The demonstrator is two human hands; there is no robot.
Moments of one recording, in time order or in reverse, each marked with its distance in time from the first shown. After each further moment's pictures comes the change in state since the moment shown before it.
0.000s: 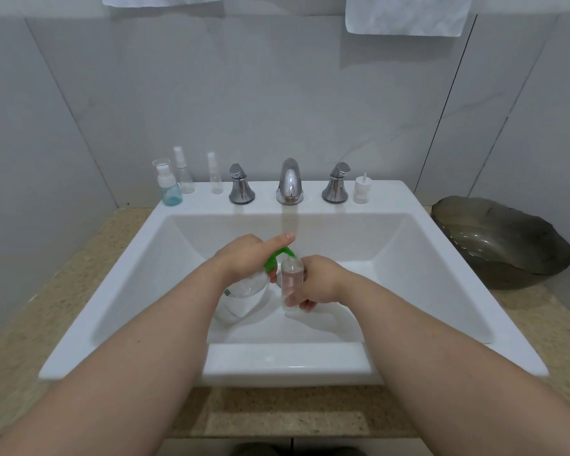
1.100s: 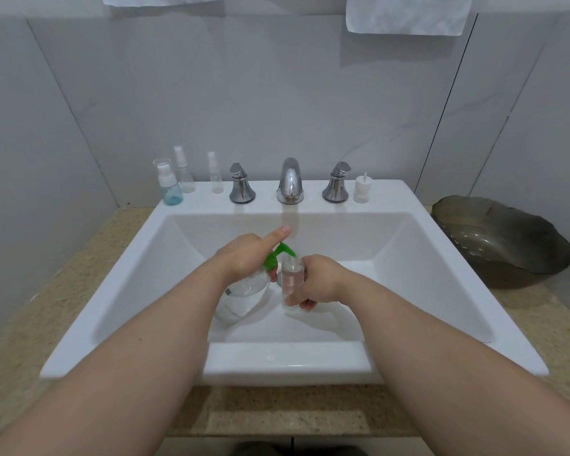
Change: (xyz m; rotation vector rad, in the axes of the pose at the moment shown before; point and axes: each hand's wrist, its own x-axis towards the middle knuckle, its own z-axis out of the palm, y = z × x) left_hand -0.001 0.000 0.000 0.024 0.001 0.028; right_hand 0.000 0.001 0.000 -0.012 0.007 0.013
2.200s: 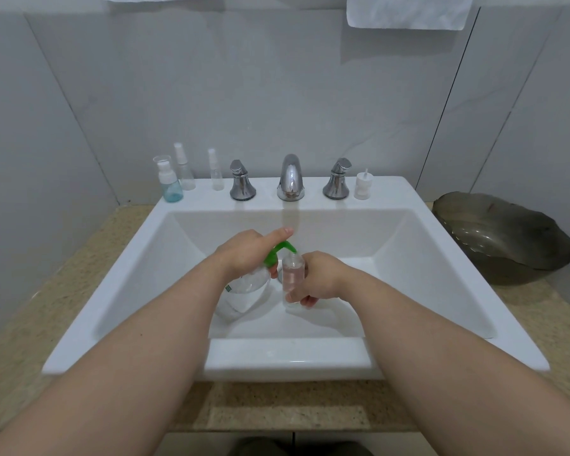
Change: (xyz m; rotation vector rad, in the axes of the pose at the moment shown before) left_hand 0.003 -0.002 0.001 -0.023 0.013 -0.015; right_hand -0.009 -0.007 -0.002 0.002 -0.002 0.007
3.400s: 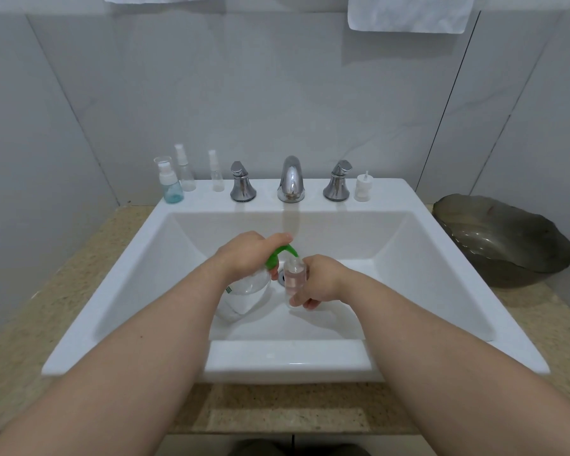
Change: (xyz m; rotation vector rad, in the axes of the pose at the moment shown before) left_hand -0.004 0.004 0.000 0.023 0.014 -0.019; right_hand -0.002 0.000 0.001 -0.034 0.004 0.044
